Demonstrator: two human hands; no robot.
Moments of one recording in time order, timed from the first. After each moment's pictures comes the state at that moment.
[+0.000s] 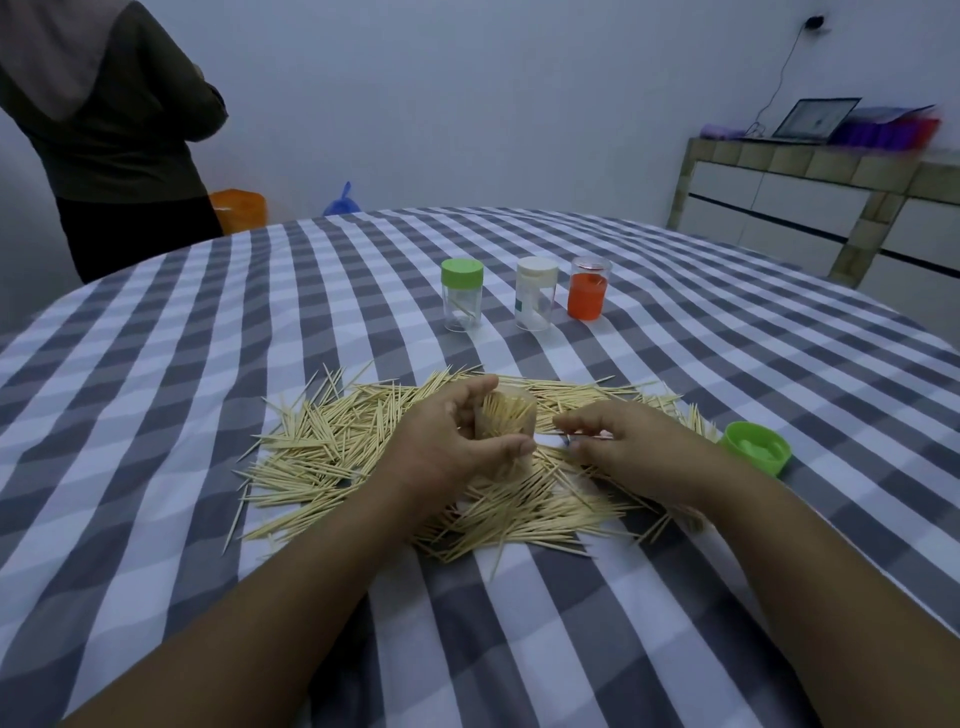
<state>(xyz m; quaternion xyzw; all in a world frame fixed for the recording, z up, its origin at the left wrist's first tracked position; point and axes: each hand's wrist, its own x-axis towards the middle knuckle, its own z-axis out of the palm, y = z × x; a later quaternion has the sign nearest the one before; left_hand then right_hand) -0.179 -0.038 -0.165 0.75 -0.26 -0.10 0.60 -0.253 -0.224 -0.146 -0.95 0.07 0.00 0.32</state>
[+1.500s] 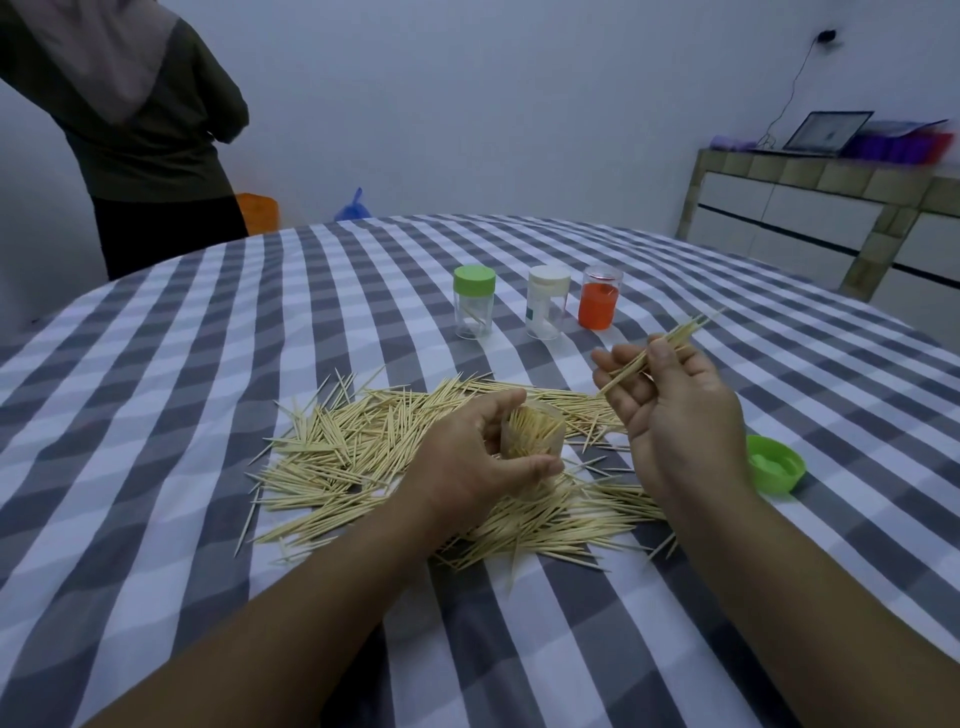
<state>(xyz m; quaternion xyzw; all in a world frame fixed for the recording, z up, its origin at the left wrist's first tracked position) -0.185 -0.044 -0.169 0.76 -0.29 -0.09 0.57 -0.246 -0.193 -0.126 -0.43 0.13 -0.34 0.82</state>
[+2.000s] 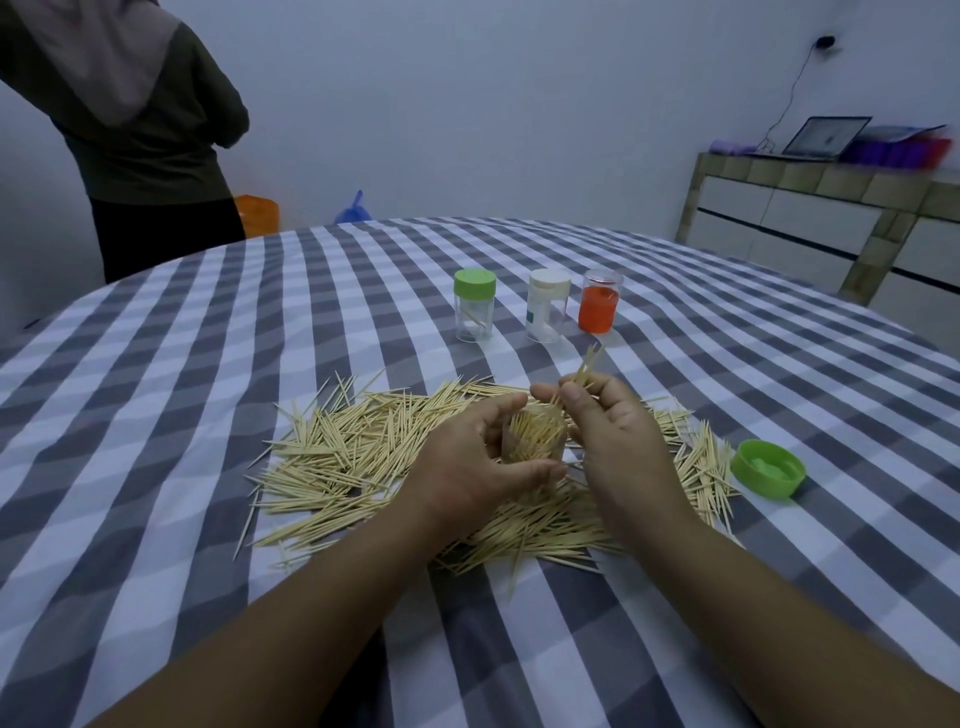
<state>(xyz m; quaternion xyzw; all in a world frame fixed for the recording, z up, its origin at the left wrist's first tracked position) -0.185 -0.045 -0.169 0.75 -0.30 -0.09 0.58 -0.245 -0.170 -0.153 -0.67 0.11 -0.25 0.69</state>
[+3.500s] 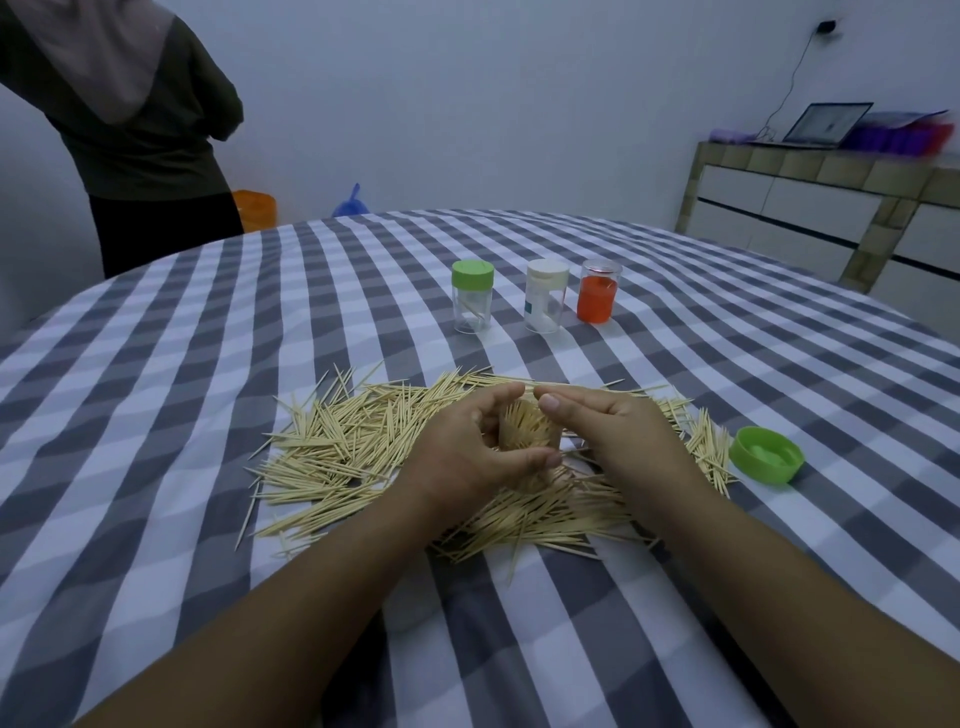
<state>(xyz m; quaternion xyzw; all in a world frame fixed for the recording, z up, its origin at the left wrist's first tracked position) -0.184 -0.044 -0.168 0.76 -0.29 -0.09 0.58 -0.253 -0.185 -0.145 -0.76 0.10 -0.15 0.62</state>
